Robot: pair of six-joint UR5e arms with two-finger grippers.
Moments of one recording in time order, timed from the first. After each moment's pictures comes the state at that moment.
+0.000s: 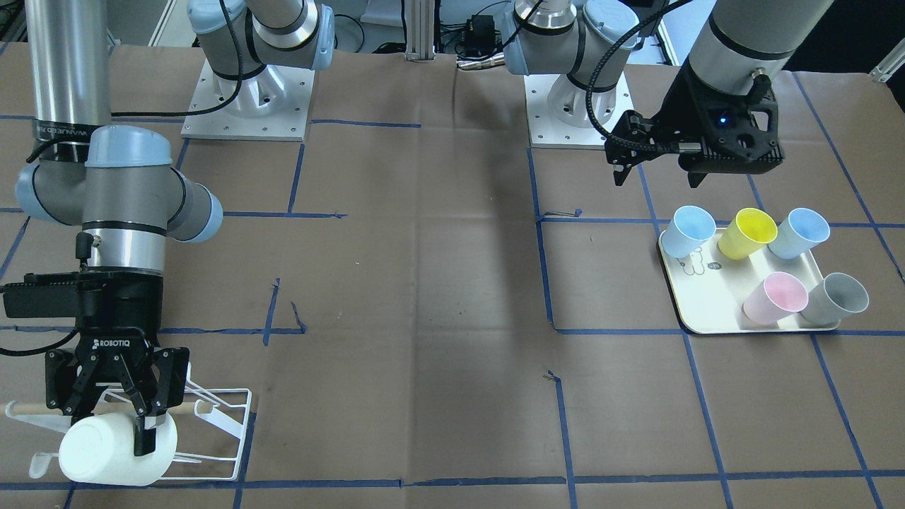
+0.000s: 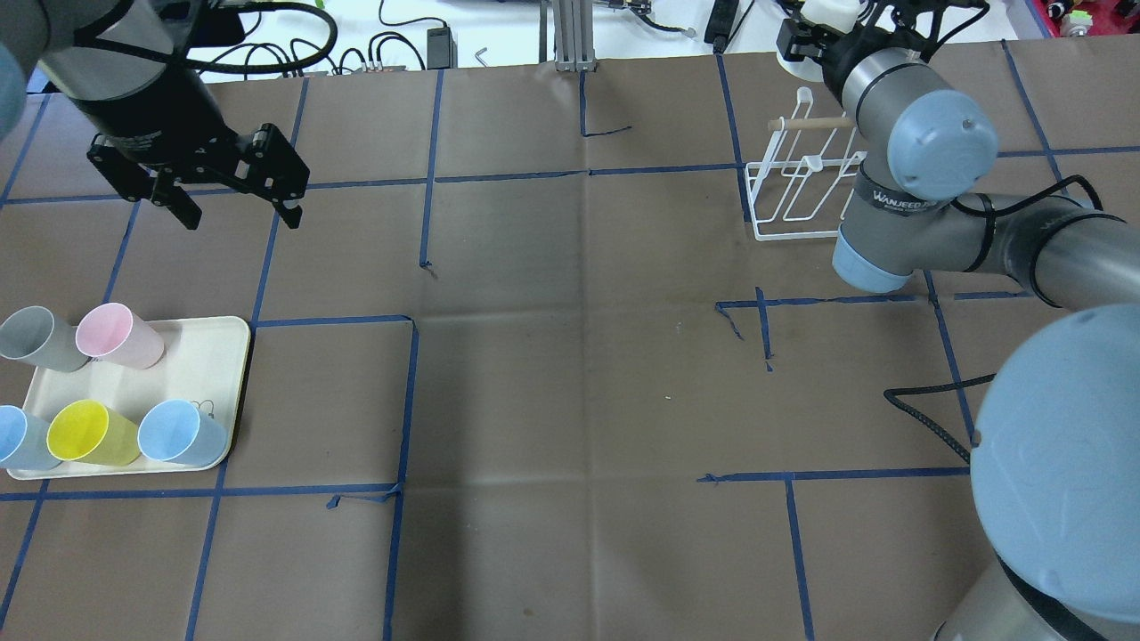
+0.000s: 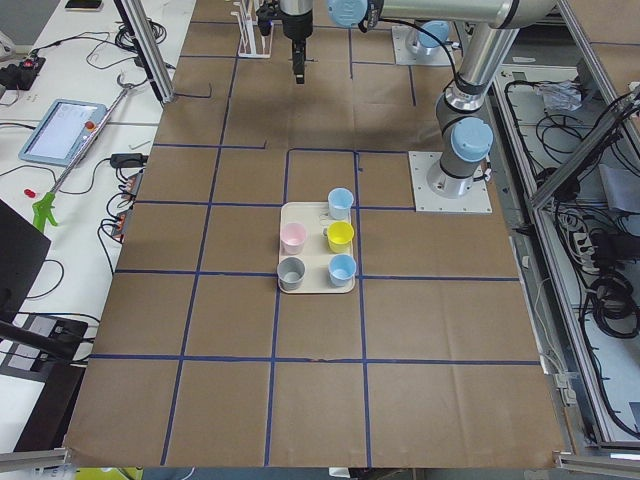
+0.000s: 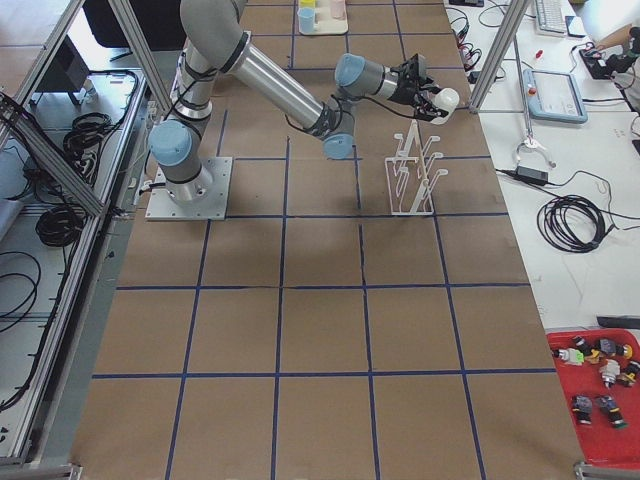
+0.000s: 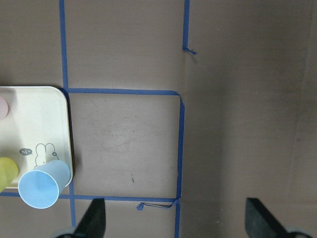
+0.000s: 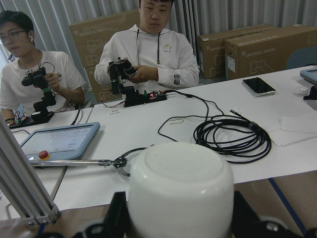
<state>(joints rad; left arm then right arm) -1.44 -1.55 -1.56 -1.65 1.60 0.17 1.46 -1.07 1.84 -3.53 -1.44 0.13</state>
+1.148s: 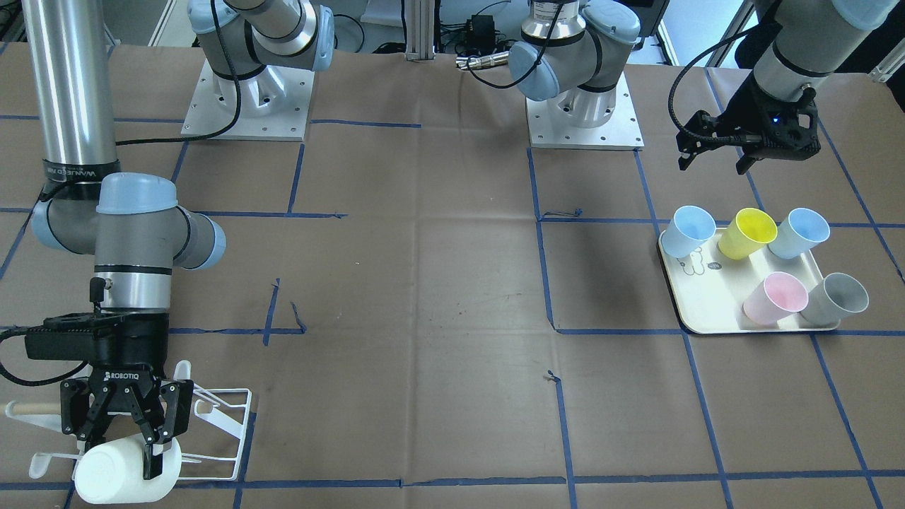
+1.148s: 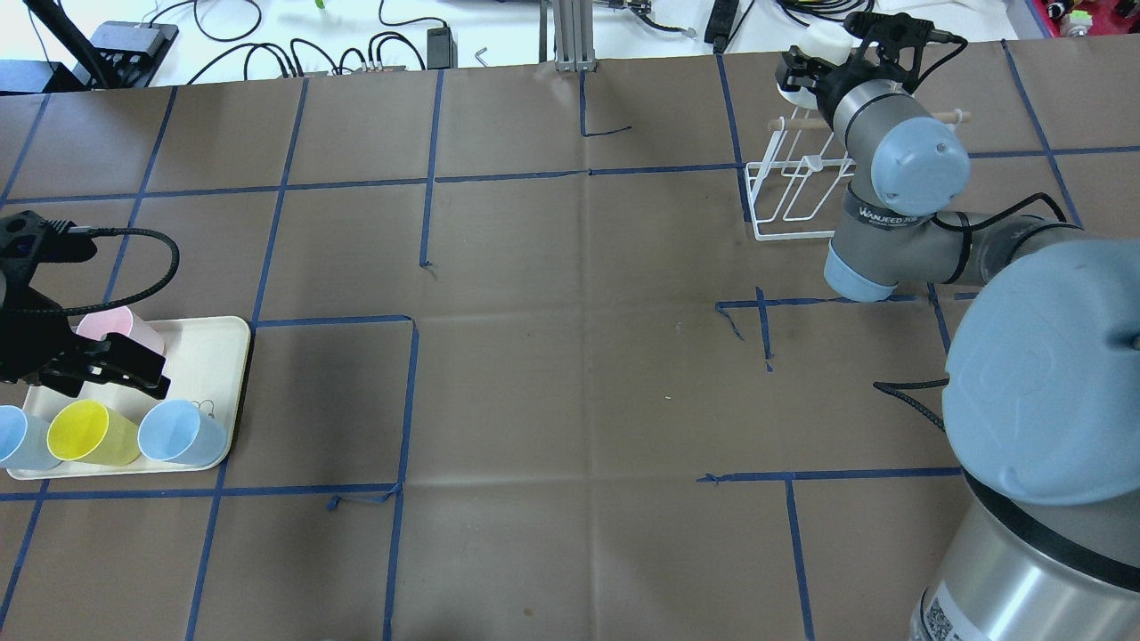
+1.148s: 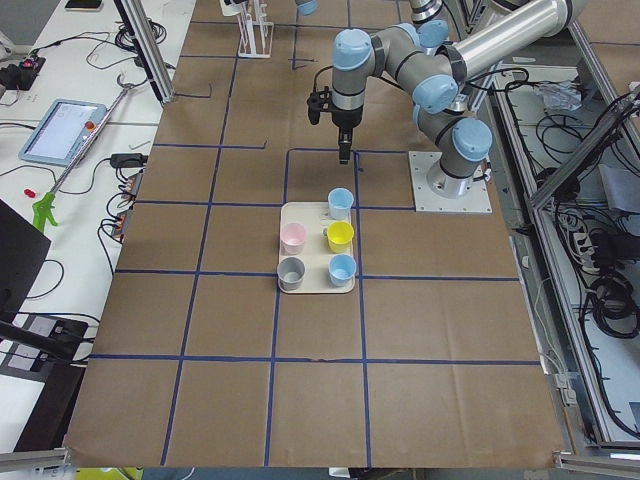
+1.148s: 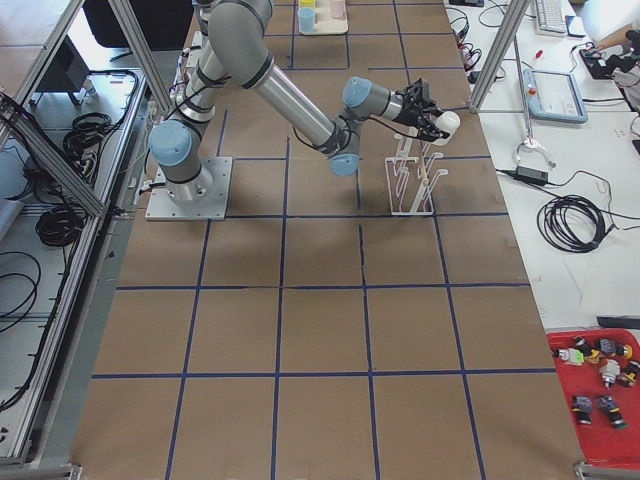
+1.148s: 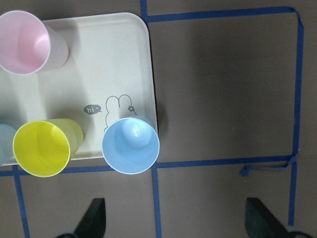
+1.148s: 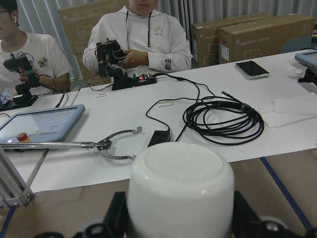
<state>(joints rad) -1.02 -1.31 -2.07 -1.37 1.58 0.61 1.44 -0.97 1.83 -3.58 -1.46 0.11</state>
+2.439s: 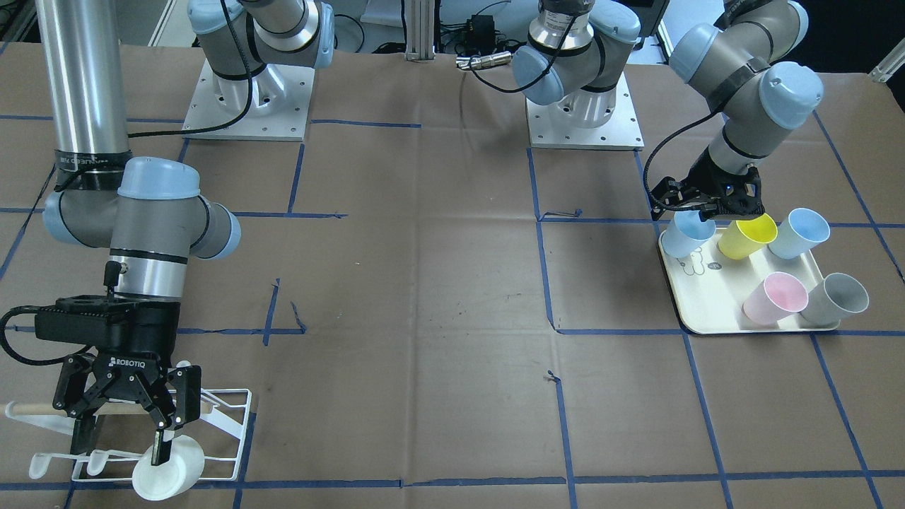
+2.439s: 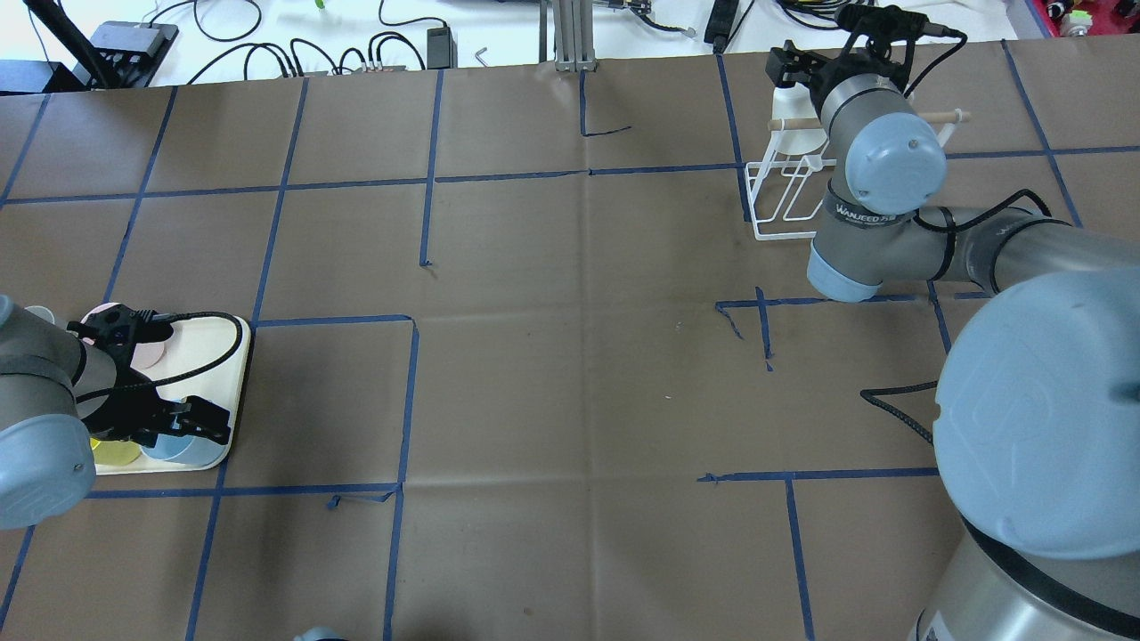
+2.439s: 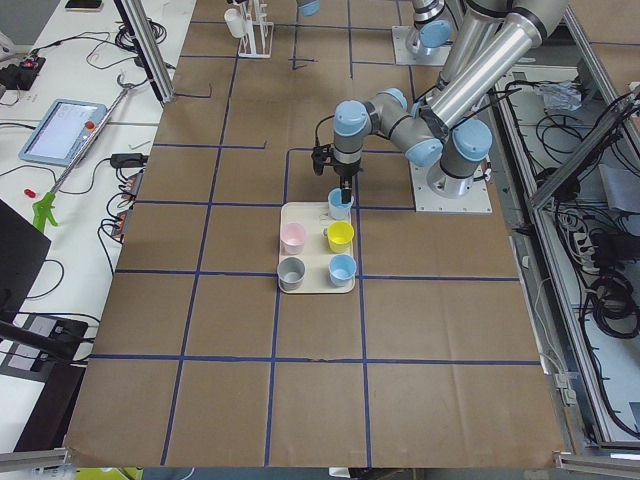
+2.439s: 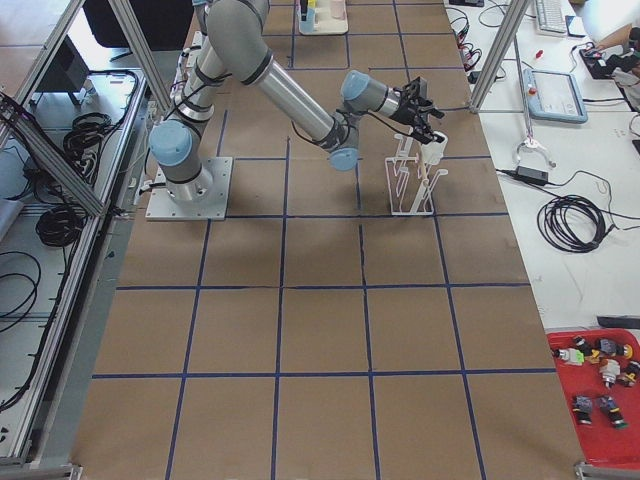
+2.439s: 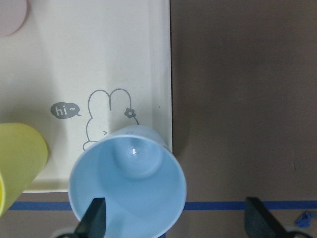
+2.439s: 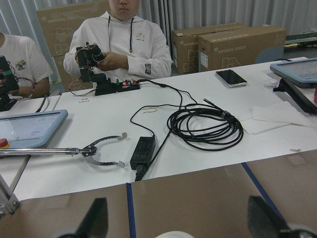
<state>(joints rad) -0.95 -1.48 -2.34 -0.94 1.58 0.61 1.50 -1.04 1.83 -3.54 -1.58 0.12</state>
